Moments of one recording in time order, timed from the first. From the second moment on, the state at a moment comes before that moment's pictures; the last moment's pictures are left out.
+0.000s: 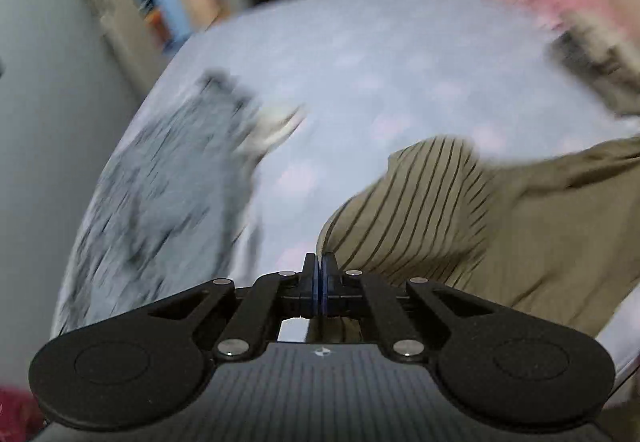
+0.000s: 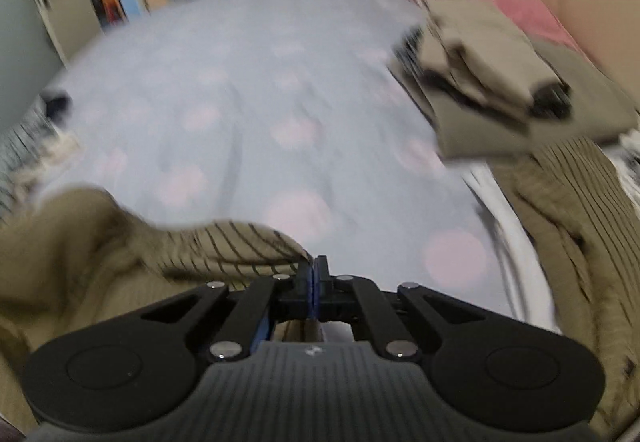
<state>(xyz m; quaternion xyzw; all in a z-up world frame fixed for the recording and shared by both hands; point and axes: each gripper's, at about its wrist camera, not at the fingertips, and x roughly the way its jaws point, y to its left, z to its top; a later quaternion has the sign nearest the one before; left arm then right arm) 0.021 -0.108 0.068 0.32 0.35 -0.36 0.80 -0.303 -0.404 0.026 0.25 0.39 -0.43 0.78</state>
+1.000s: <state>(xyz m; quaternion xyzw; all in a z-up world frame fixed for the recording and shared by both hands) 0.099 -0.233 0.016 0.18 0.43 -0.48 0.74 -0.240 -0.447 0.027 0.31 0.36 -0.29 0.83</state>
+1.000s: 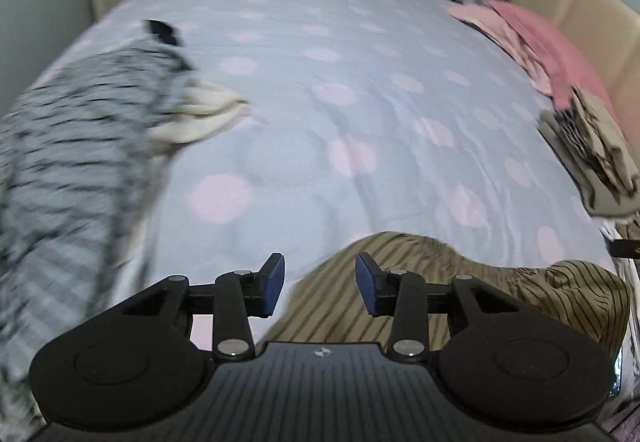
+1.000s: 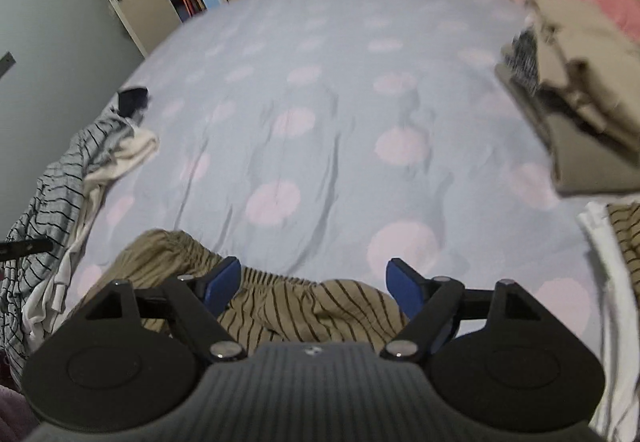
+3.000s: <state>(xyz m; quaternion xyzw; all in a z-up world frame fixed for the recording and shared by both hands) 0.048 -0.303 0.110 0.24 0.36 -0.59 0.68 -0.223 -0.398 0.170 0.15 0.38 -0.19 0.89</state>
